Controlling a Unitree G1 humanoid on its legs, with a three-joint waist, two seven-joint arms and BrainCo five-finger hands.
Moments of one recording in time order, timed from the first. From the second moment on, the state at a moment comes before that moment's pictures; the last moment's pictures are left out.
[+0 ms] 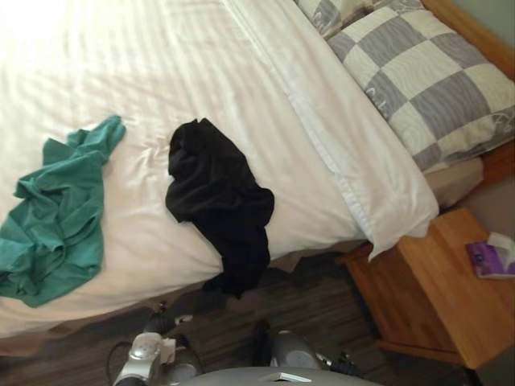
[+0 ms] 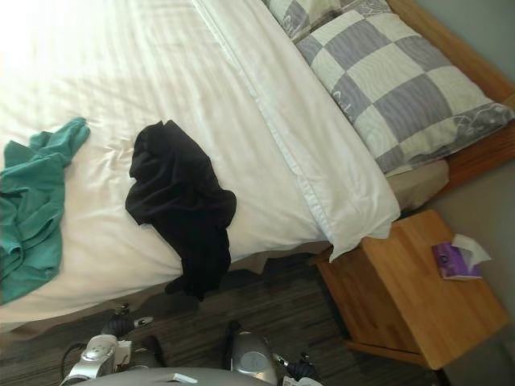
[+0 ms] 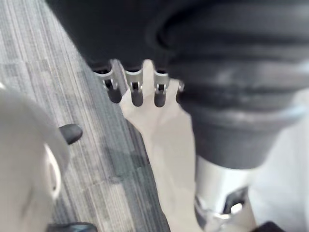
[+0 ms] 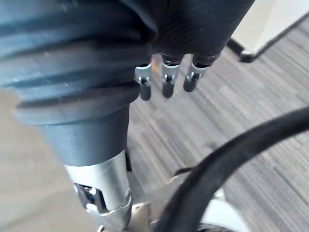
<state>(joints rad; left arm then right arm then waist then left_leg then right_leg) 0.02 0.09 0.00 0.97 -0.01 -0.07 0.08 0.15 -0.05 -0.26 0.96 0.06 -0.03 -0.12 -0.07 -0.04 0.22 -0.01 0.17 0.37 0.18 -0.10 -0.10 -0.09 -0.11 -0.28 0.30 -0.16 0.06</state>
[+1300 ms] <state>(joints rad) 0.11 0.04 0.50 1.08 -0.30 -0.04 0.14 0.16 -0.07 -0.42 1.05 0.03 0.01 -0.12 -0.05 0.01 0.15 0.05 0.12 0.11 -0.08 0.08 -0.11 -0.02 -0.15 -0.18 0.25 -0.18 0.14</state>
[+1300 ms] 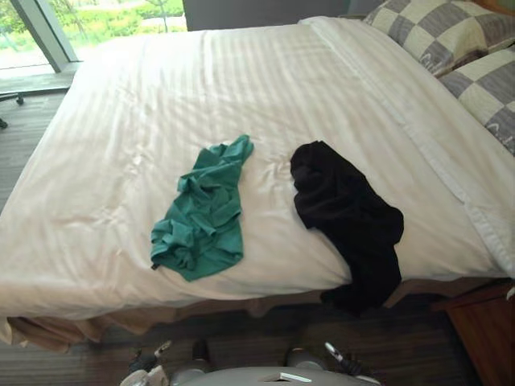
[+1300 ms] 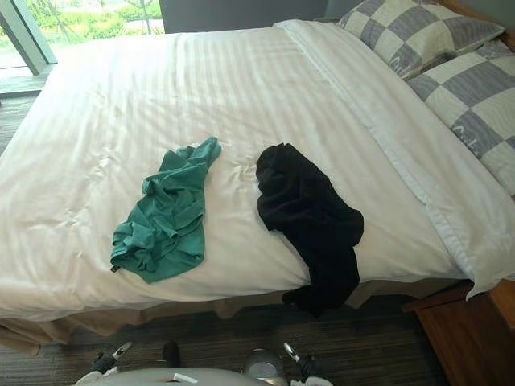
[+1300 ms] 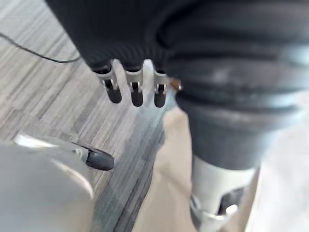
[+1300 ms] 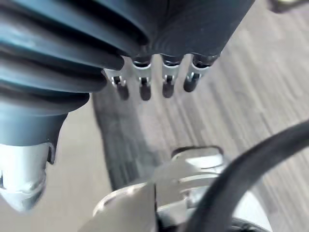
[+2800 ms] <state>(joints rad) -0.11 0.47 0.18 0.34 0.26 -0.13 0.14 0.10 -0.42 -0.47 -0.03 -0.10 -0.13 -0.14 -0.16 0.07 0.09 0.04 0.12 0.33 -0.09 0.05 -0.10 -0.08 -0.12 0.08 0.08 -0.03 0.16</state>
